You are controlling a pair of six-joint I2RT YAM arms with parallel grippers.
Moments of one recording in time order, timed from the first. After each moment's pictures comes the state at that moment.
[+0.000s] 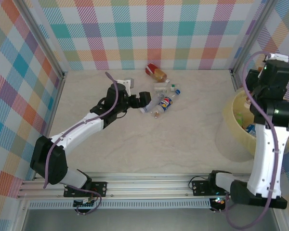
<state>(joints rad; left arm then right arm) -0.57 1.46 1.12 -0.07 0.11 -0.55 -0.14 1.19 1.81 -1.05 0.37 0.06</state>
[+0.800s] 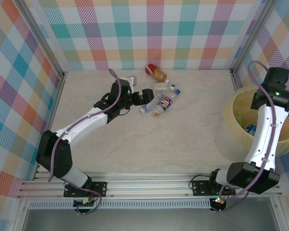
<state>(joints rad) -0.57 1.55 1.21 -0.14 0.15 -0.61 -0.39 1.32 1.64 -1.23 0.53 -0.11</state>
